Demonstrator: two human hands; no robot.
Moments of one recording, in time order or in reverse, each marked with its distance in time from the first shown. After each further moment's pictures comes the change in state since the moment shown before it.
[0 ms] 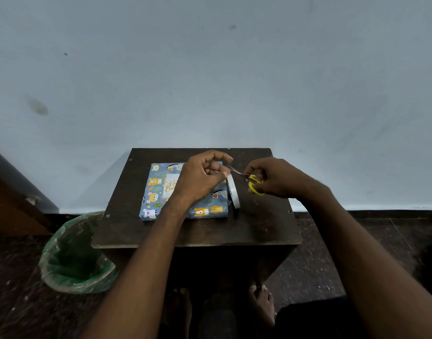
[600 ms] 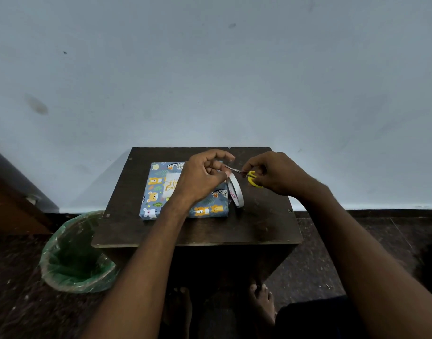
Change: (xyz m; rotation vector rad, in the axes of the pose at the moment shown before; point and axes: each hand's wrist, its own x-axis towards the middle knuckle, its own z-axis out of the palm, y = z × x) left_hand 0.001 0.000 0.000 0.035 -0.016 0.035; right_hand 0.002 -0.005 -0.003 -0.015 0.083 -0.064
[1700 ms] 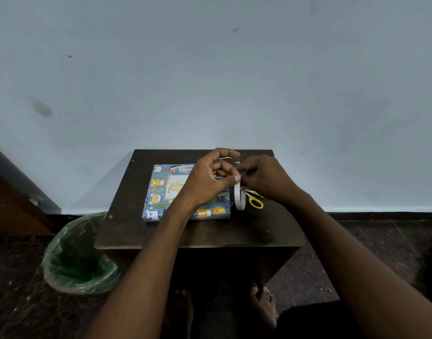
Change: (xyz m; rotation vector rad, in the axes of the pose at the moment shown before) left_hand -0.002 0.008 0.006 -0.137 -0.084 0.025; right_hand 0.009 -0.013 0.029 0.154 0.175 -0.051
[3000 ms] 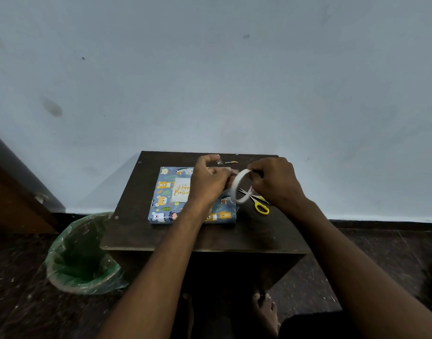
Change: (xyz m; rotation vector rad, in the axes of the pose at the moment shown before) left_hand 0.006 0.001 0.011 -0.323 0.411 -0.385; right_hand 0.004 -0.007 0.002 -0.280 0.180 0.014
